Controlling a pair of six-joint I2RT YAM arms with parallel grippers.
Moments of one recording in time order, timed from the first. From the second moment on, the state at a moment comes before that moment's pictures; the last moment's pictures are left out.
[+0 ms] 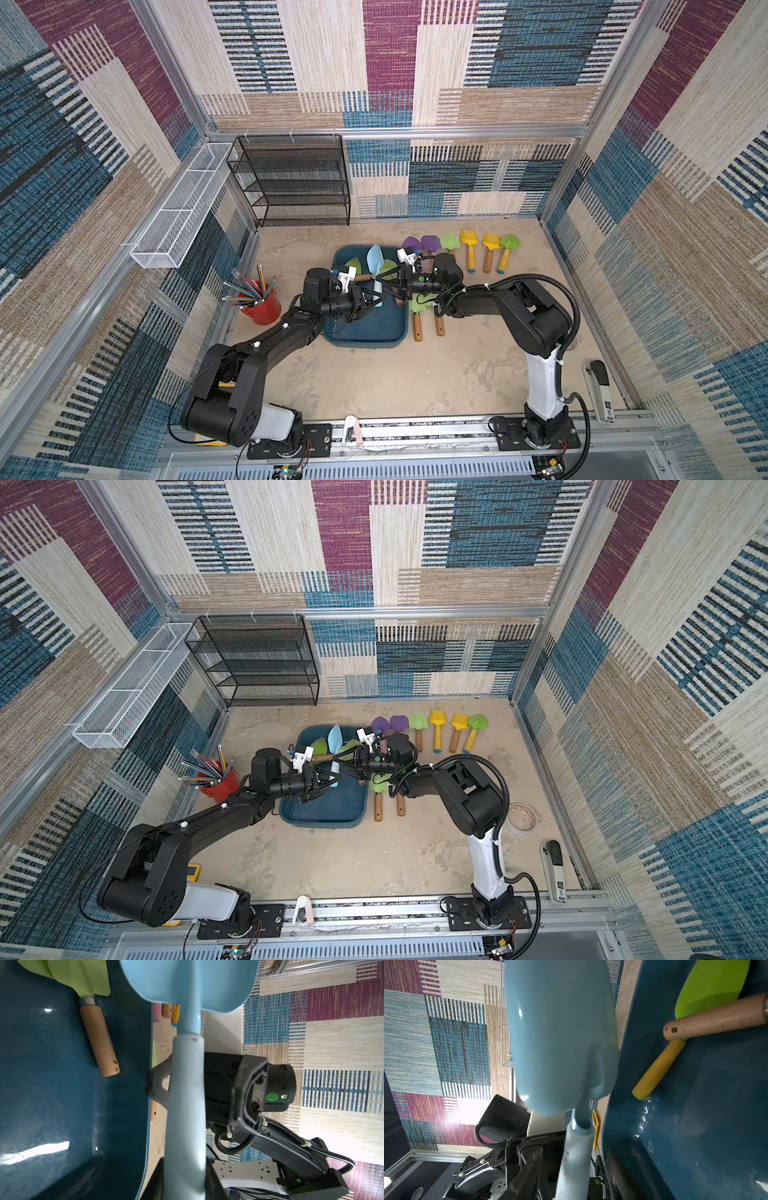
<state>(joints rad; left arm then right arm) -0.28 1.42 0.66 0.28 0.91 -1.04 0.55 2.05 1.07 0.95 -0.93 1.41</state>
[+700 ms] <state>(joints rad) -0.30 1.43 0.65 0.33 0.93 -1.04 0.54 2.11 1.10 1.10 -0.95 1.55</state>
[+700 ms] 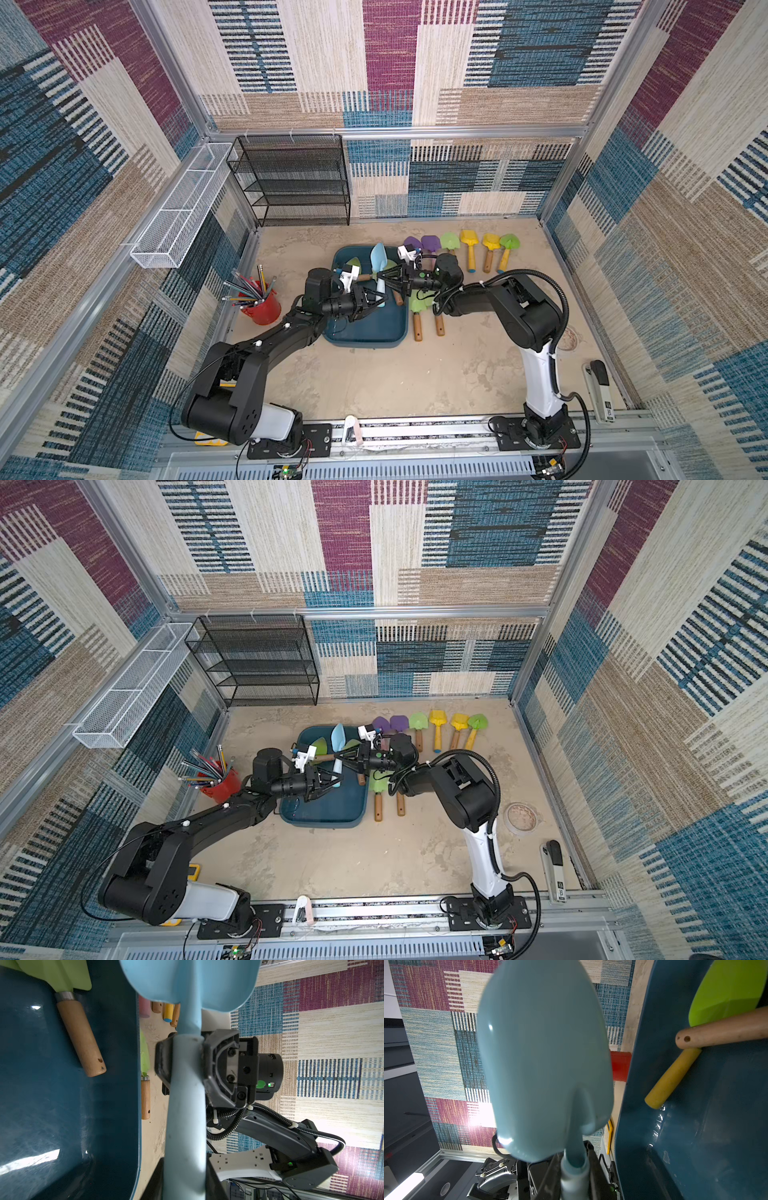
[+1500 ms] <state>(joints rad) -0.29 1.37 0.81 -0.01 0.86 -0.85 0.47 1.95 1.02 0.89 -0.93 1.38</state>
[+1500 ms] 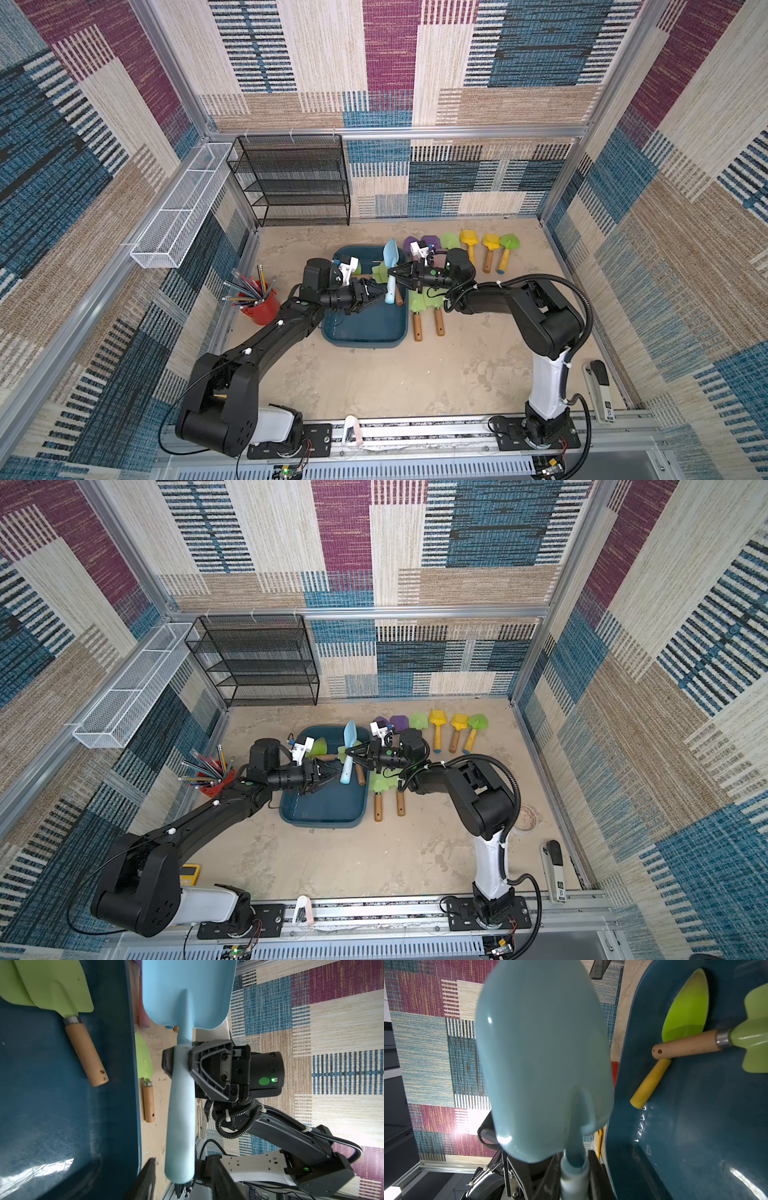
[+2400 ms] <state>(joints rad) -0.36 1.55 1.09 -0.49 0.44 -0.57 0.40 1.53 1.10 -0.18 -0.33 0.61</state>
